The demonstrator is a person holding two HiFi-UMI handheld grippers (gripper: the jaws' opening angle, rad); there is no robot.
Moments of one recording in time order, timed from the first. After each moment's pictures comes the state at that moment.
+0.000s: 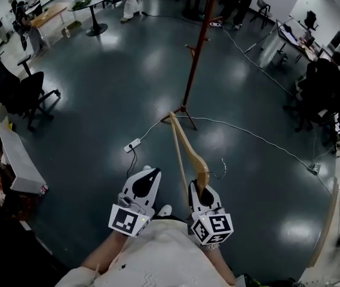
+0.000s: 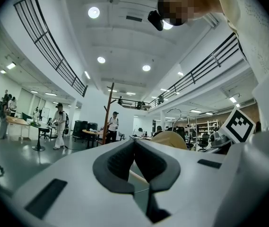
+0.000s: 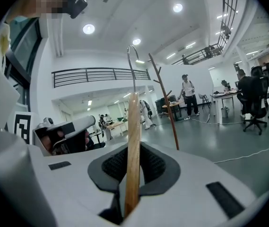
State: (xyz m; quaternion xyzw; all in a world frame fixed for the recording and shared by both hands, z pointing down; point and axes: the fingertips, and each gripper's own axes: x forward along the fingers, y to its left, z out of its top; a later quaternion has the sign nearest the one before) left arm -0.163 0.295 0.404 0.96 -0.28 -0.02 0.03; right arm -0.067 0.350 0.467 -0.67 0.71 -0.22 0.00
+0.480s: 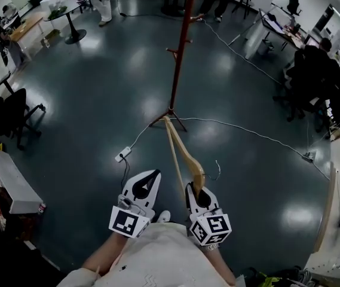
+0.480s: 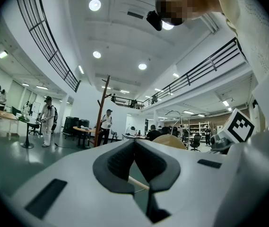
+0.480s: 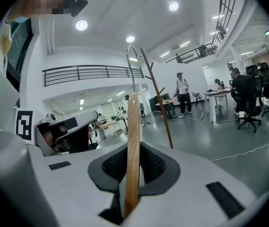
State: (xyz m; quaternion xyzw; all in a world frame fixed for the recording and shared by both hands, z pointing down) left arm -0.095 0.222 0.417 0.97 -0.23 -0.01 0.04; right arm -0.013 0.288 0.483 -0.69 0.69 -0.23 0.00
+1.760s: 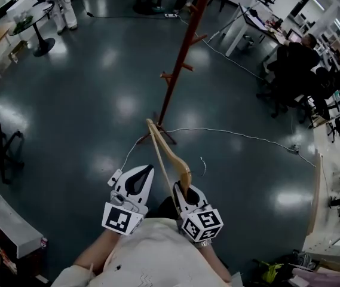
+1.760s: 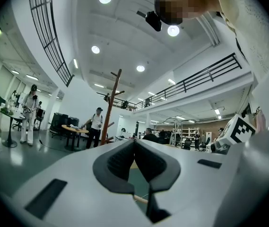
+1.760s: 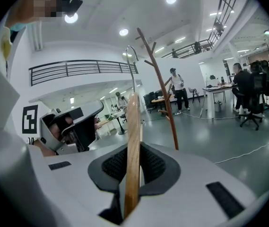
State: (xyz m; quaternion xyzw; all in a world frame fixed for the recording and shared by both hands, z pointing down) left arm -0.076 -0.065 0.398 0.98 -0.16 -0.06 0.08; right arm -0.023 0.017 0.492 -0.71 0.65 -0.27 -0.01
